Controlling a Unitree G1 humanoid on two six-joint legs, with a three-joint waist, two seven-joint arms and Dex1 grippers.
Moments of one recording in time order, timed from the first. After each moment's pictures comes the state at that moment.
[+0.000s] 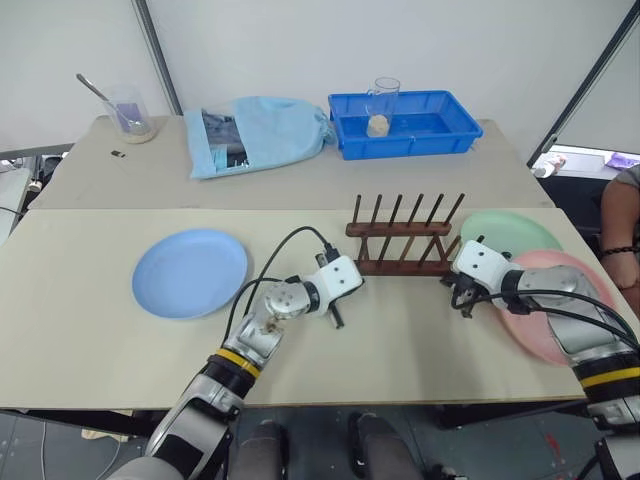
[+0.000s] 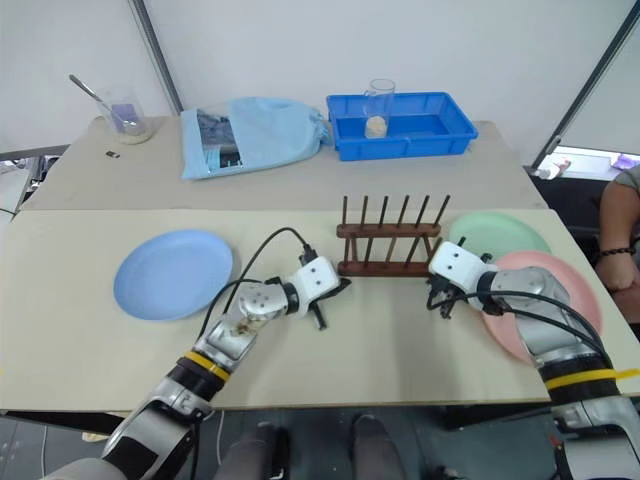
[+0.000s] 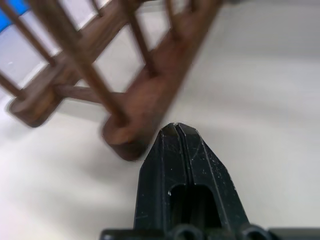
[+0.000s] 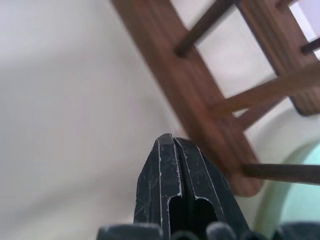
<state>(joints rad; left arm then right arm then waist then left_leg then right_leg) -0.49 0.27 -0.37 0.17 0.05 0.12 -0.74 -0.34 -0.86 0.08 0.00 0.01 0.33 0.92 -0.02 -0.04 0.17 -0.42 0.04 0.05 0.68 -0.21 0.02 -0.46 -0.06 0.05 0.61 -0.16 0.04</state>
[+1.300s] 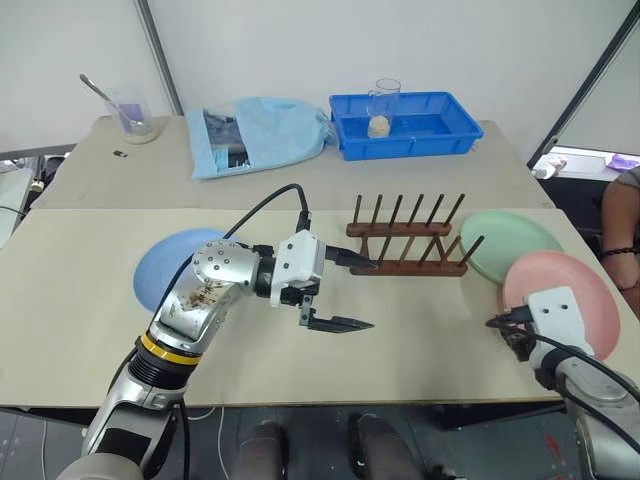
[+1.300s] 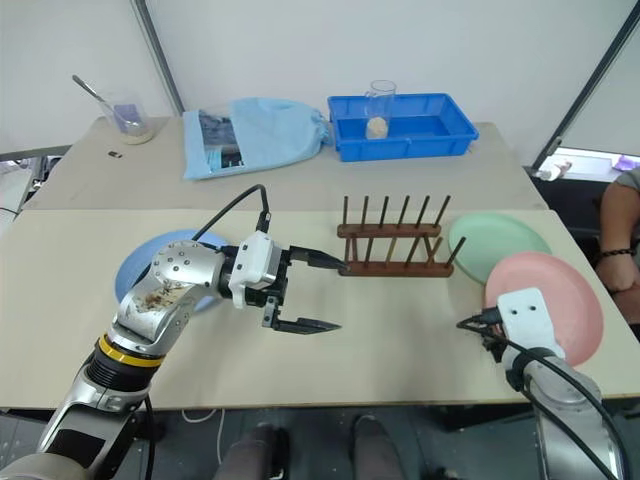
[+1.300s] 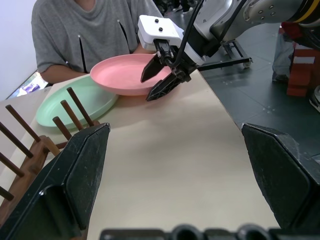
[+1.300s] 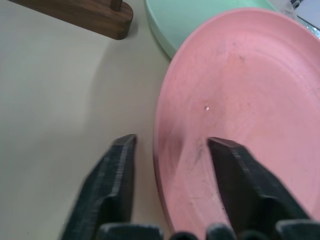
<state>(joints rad) -0.59 0.48 -0.26 -0.20 -0.36 0.28 -1.23 0.16 -0.50 -0.30 -0.60 -0.01 0.87 0.32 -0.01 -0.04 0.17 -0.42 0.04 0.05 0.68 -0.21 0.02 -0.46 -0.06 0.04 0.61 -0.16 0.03</state>
